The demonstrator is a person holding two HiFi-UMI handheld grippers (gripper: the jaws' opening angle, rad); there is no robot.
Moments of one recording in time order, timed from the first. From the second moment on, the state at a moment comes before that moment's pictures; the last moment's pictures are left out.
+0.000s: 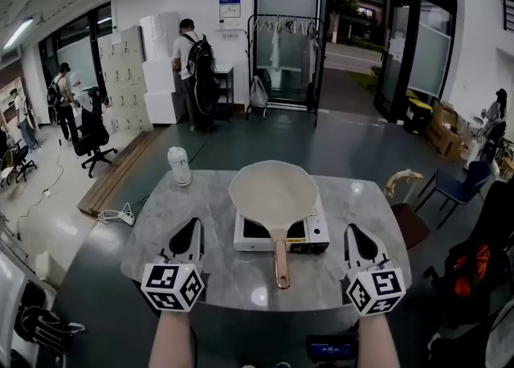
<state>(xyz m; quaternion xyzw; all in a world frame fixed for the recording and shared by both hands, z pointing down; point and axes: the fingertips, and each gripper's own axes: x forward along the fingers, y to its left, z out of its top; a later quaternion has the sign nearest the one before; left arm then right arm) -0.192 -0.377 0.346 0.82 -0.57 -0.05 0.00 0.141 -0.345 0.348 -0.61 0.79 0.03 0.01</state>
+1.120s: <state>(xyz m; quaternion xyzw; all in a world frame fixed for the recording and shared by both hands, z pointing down) -0.193 -0.372 0.326 0.81 -0.58 -0.05 -0.06 0.137 -0.335 0.334 -0.62 0.78 0.08 -0.02</state>
